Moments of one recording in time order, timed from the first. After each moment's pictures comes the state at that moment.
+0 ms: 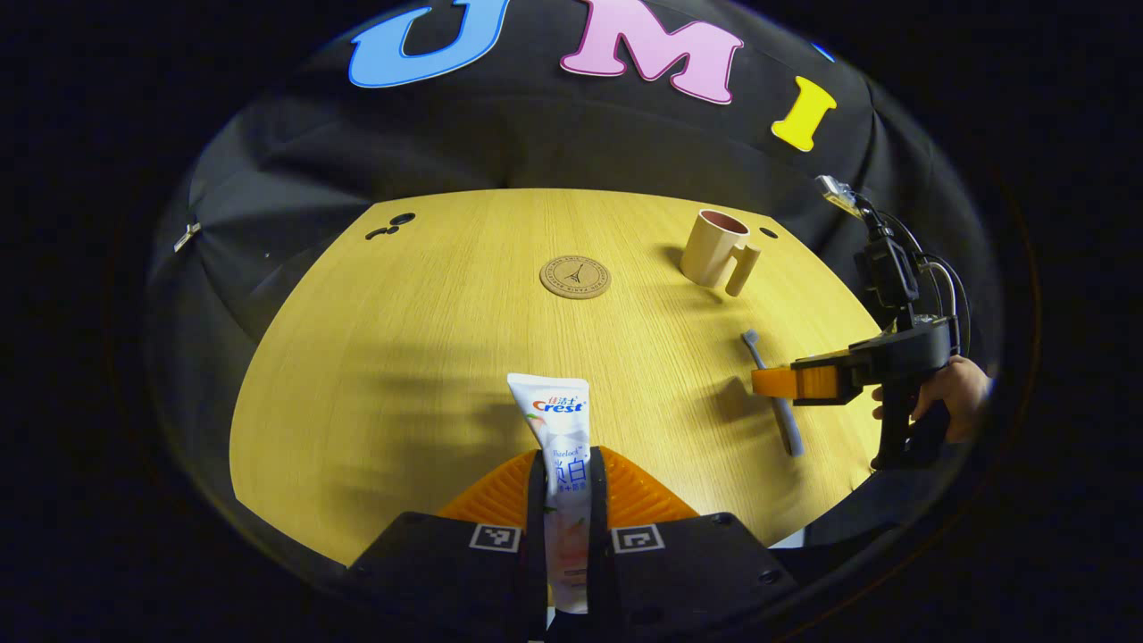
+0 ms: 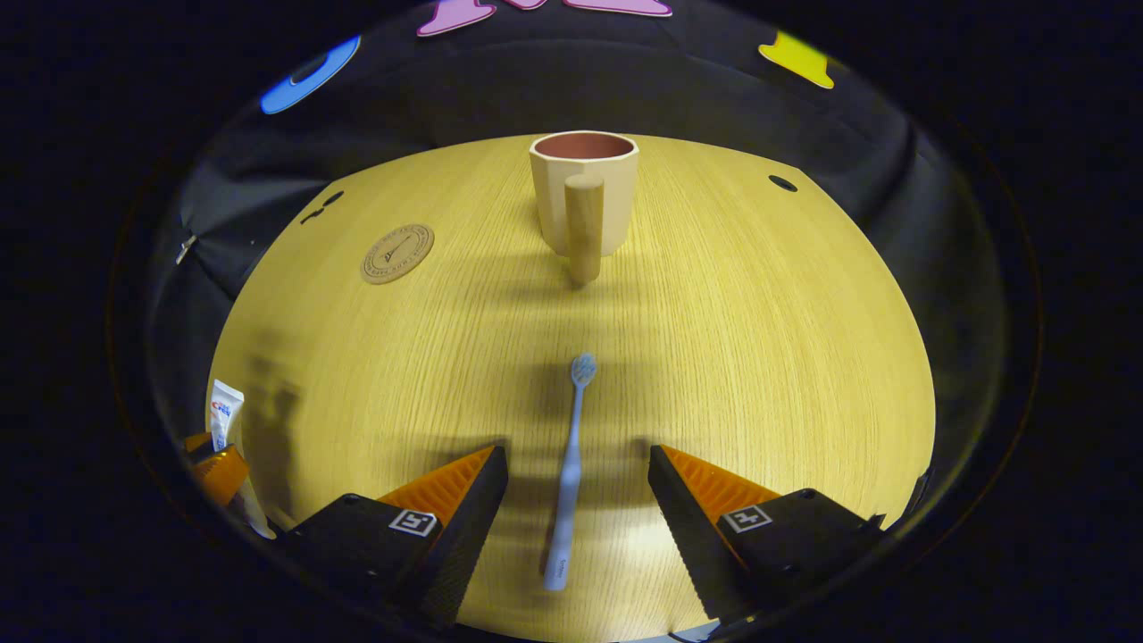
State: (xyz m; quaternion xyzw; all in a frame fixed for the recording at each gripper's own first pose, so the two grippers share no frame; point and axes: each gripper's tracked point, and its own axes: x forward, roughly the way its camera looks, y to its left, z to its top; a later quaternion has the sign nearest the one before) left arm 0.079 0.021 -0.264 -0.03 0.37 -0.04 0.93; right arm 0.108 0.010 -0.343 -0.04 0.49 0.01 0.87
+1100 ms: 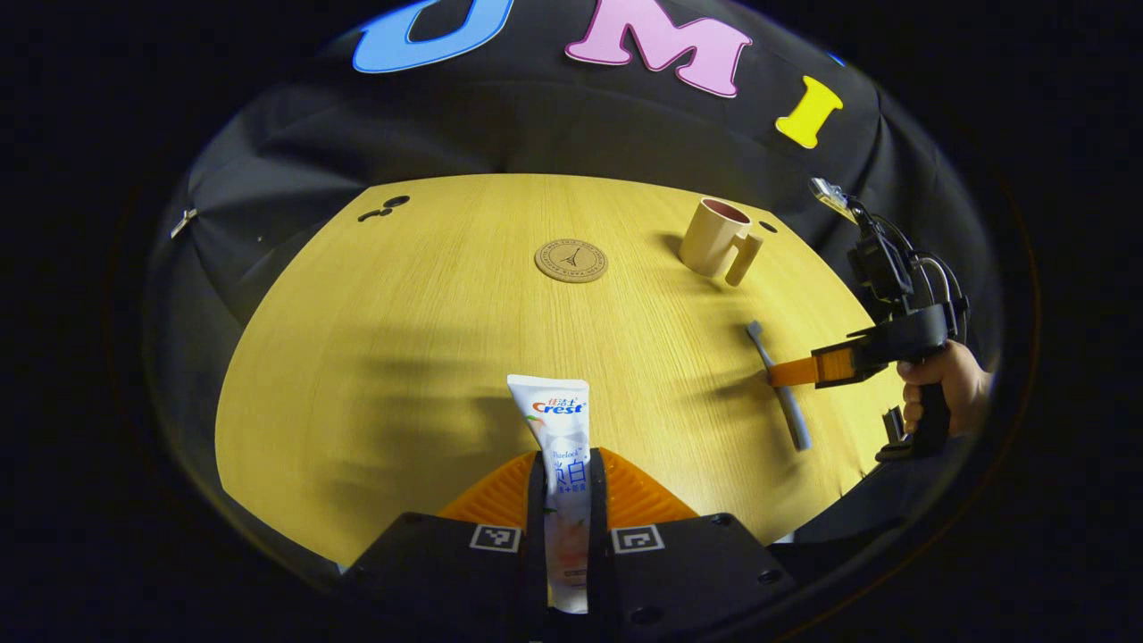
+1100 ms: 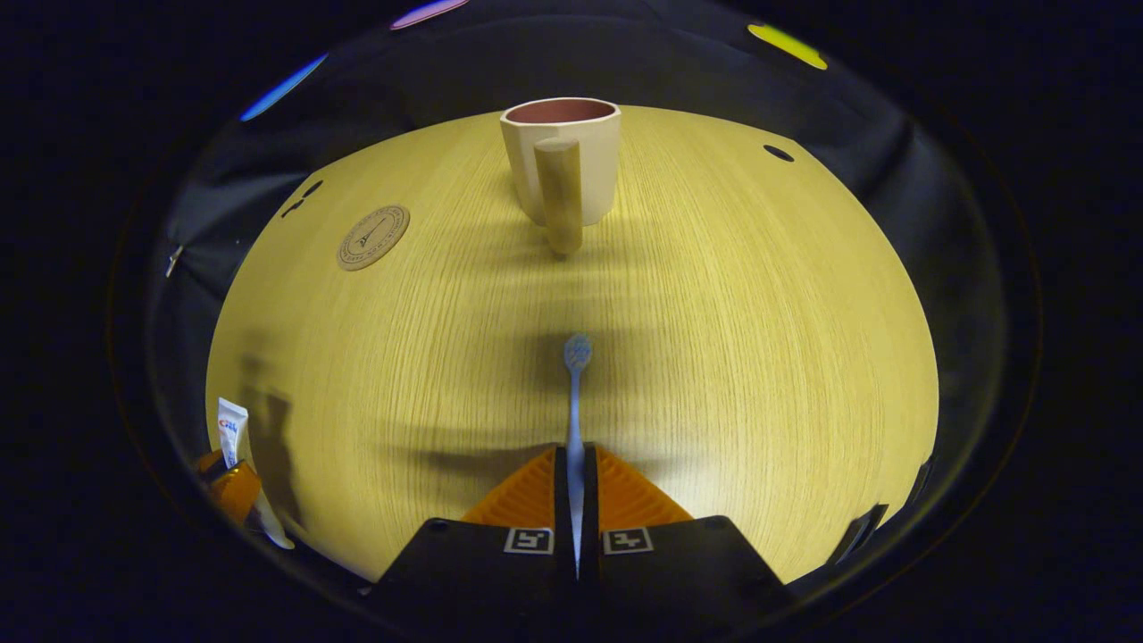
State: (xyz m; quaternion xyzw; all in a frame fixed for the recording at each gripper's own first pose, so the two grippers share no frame) left arm 0.082 0.012 -0.278 -0.05 0.38 -0.04 0.92; right arm 0.099 0.006 -0.349 -0.01 0.54 0.00 0.84
